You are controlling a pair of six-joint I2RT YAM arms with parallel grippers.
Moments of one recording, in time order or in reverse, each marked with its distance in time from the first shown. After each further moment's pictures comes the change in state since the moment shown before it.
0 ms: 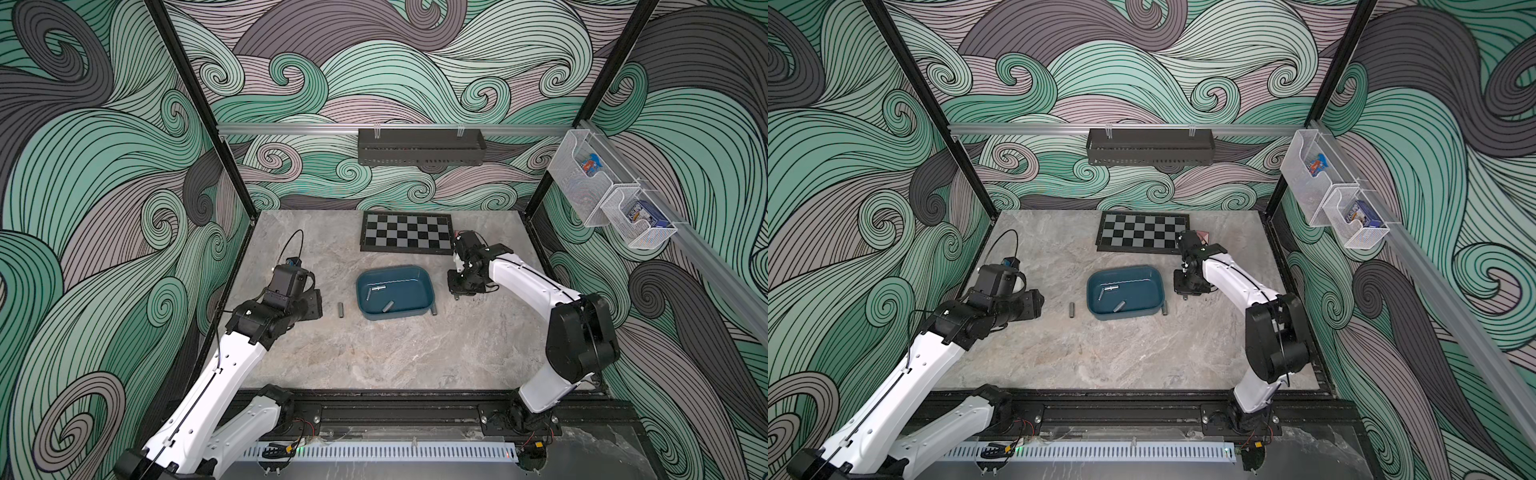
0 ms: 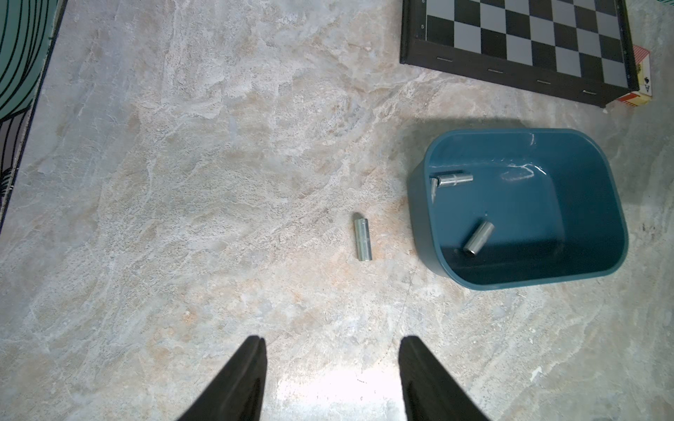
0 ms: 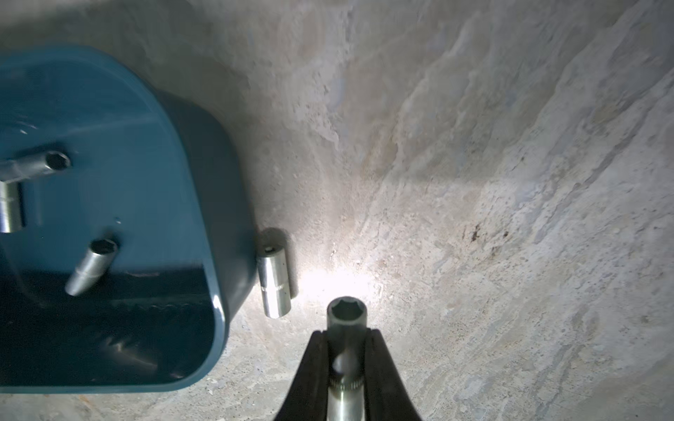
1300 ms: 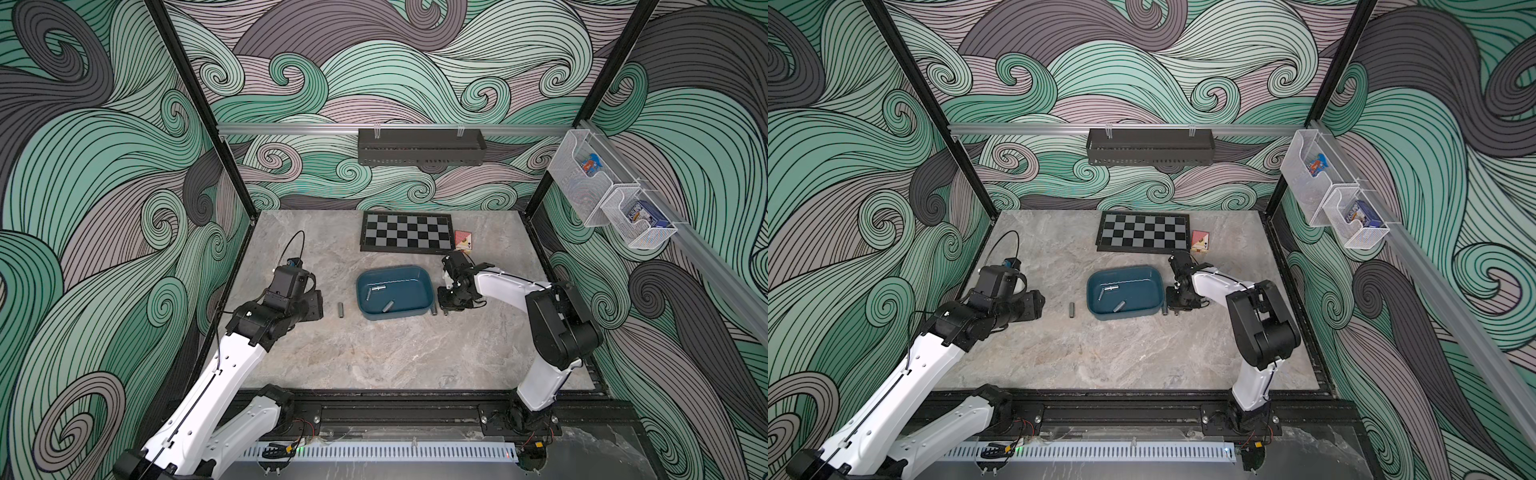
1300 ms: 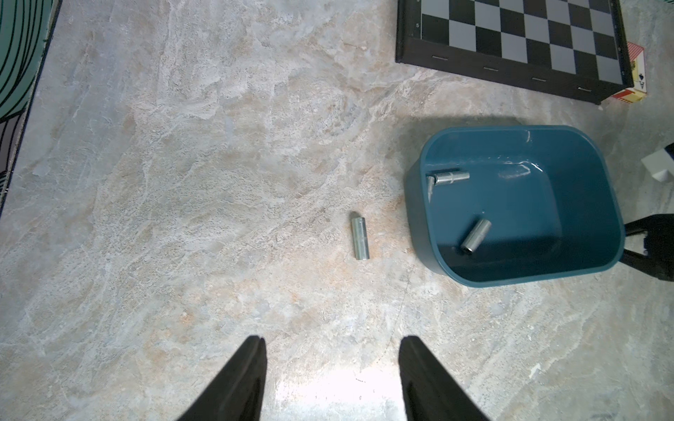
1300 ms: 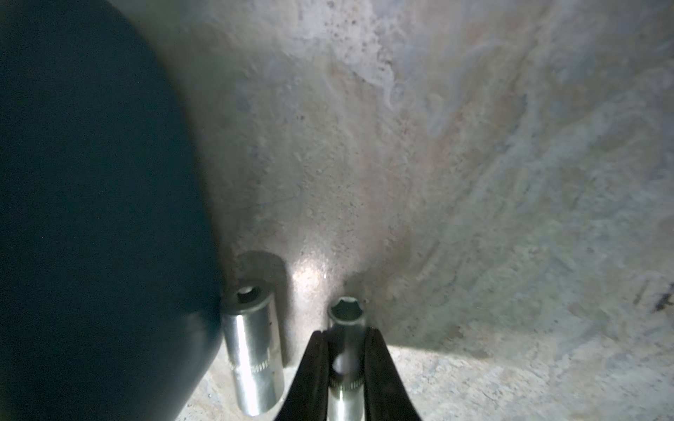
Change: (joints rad) left arm -0.012 -0.007 -0.007 0.005 -0.001 -0.001; right arm 0.045 0.109 -0.160 0.257 -0.062 0.010
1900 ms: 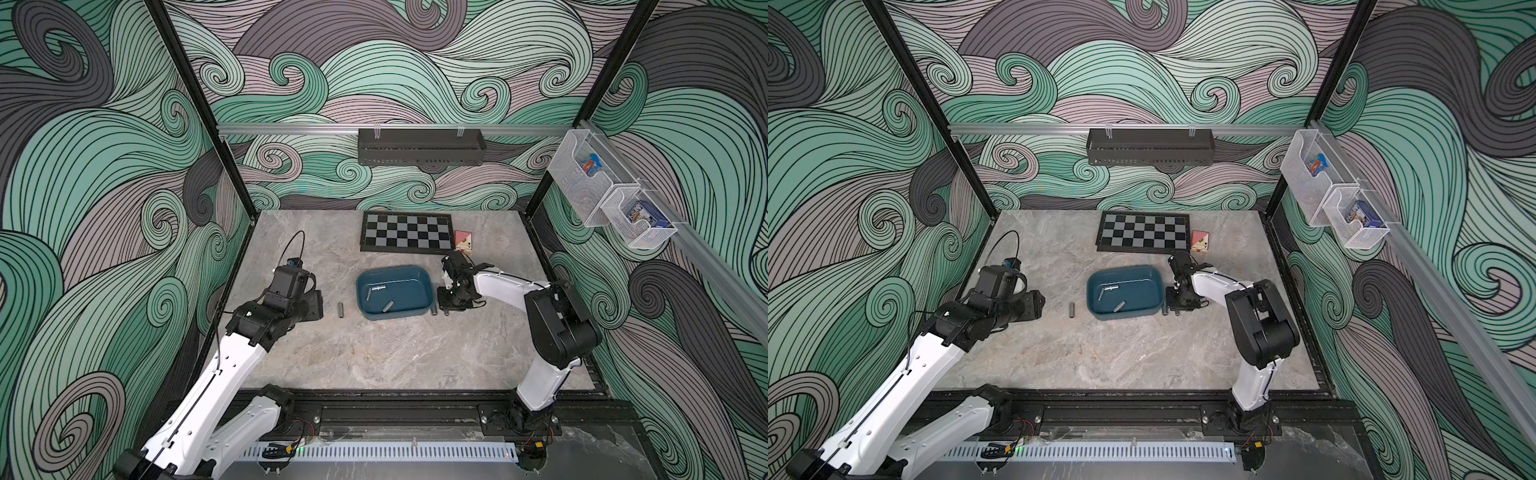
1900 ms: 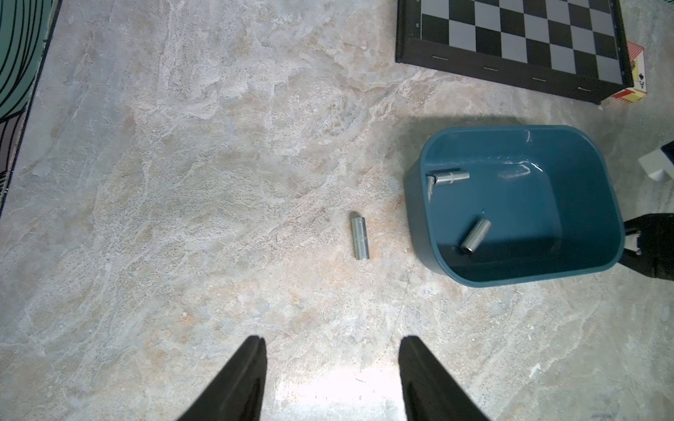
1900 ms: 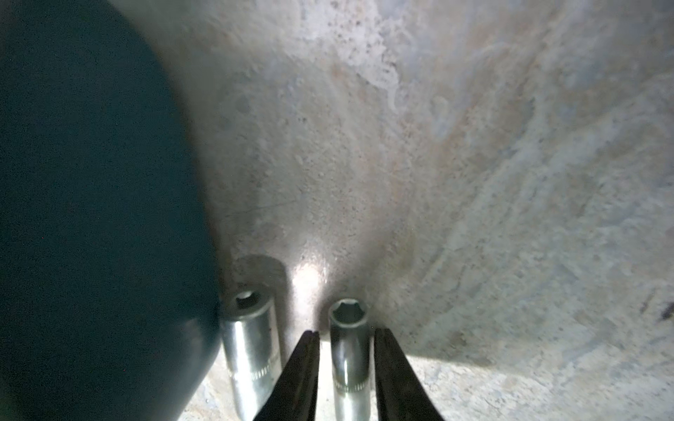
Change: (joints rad) left arm -0.001 0.000 0.000 0.000 0.000 0.000; right arm 0.000 0.004 0.000 0.007 0.004 -0.007
